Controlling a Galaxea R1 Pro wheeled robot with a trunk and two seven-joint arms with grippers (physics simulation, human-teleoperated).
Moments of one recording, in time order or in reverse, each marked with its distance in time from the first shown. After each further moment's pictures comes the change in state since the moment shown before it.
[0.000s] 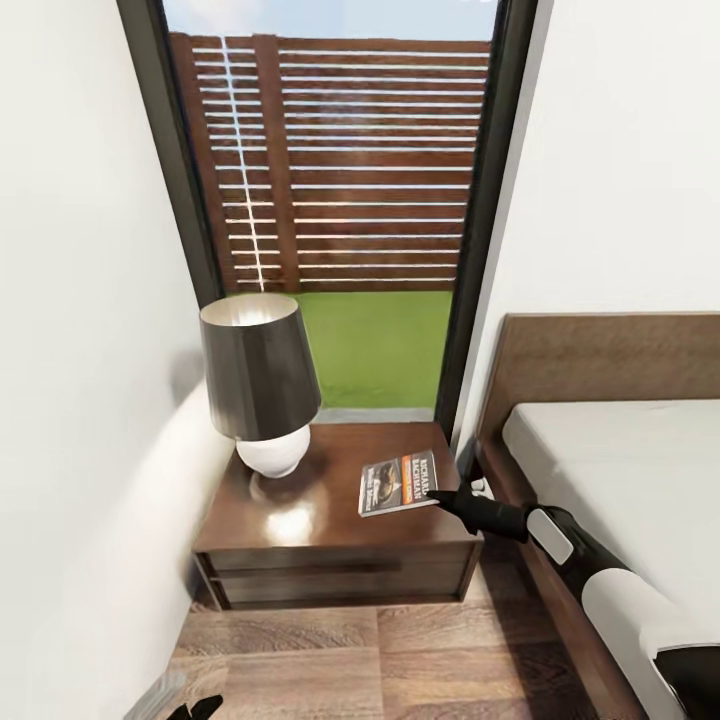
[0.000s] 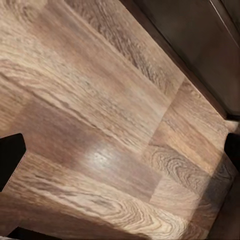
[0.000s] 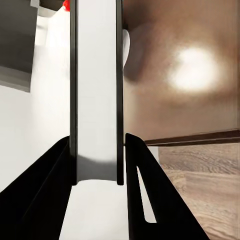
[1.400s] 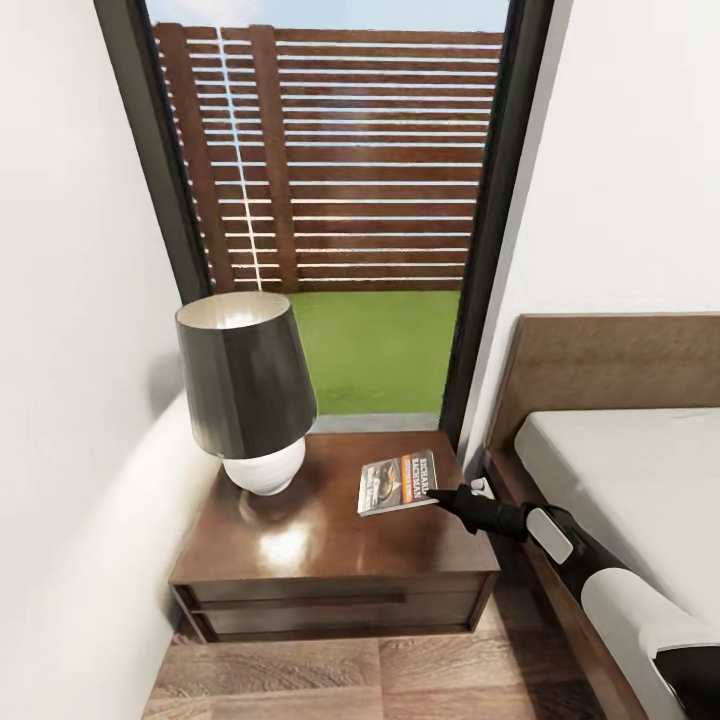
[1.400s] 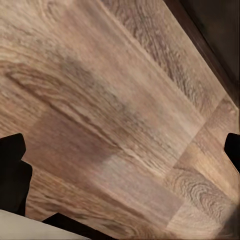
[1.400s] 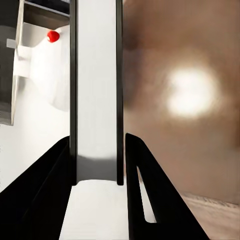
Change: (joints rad) left arm -0.010 0.004 -0.001 0.205 -0.003 -0.068 -0.034; right arm 0.000 0.002 -0.001 -0.003 0.002 -0.004 -0.001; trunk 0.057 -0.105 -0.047
